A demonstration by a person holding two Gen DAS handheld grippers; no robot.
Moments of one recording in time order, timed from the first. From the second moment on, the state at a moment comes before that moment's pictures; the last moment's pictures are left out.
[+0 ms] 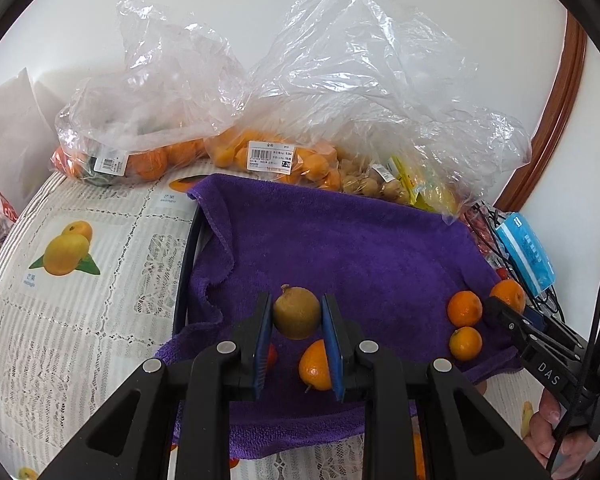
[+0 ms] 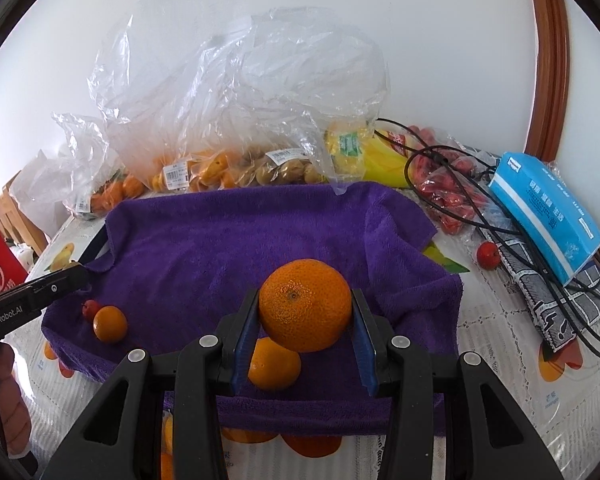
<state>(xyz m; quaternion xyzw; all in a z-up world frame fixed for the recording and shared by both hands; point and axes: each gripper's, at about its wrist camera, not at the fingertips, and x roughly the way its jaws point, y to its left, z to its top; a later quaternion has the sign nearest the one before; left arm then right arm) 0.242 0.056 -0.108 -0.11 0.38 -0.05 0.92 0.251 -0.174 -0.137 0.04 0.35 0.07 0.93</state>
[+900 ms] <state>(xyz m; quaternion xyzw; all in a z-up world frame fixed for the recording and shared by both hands) 0.247 0.056 -0.115 -0.11 0.39 -0.04 0.91 0.257 -0.170 -0.149 0.02 0.39 0.06 0.92</state>
